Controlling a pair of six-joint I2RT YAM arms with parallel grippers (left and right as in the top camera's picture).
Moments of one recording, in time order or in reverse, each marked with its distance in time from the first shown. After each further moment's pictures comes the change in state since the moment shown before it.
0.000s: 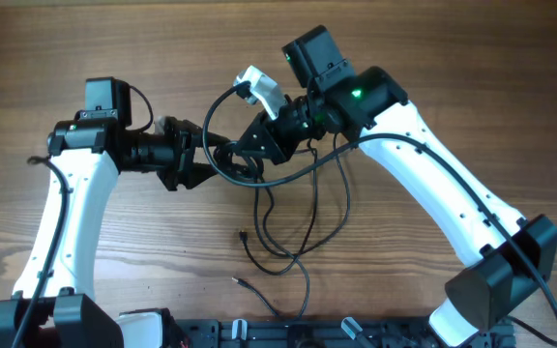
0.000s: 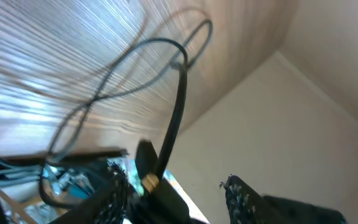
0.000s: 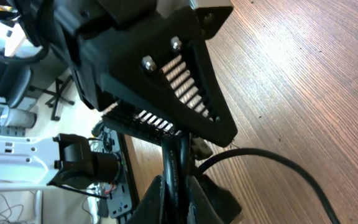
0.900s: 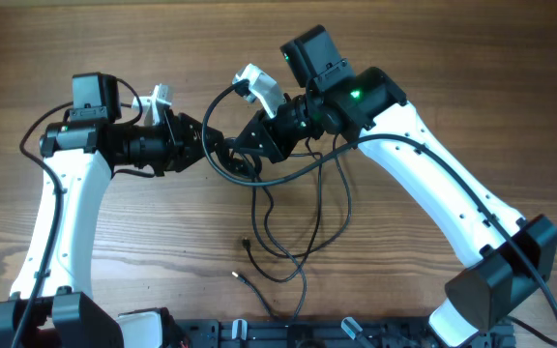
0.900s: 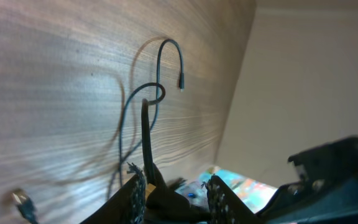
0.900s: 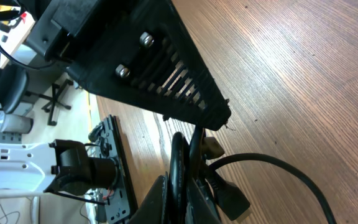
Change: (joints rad) left arm 0.045 0.000 0.000 0.110 0.032 0.563; right arm 0.003 0.000 0.000 0.017 0.016 0.023
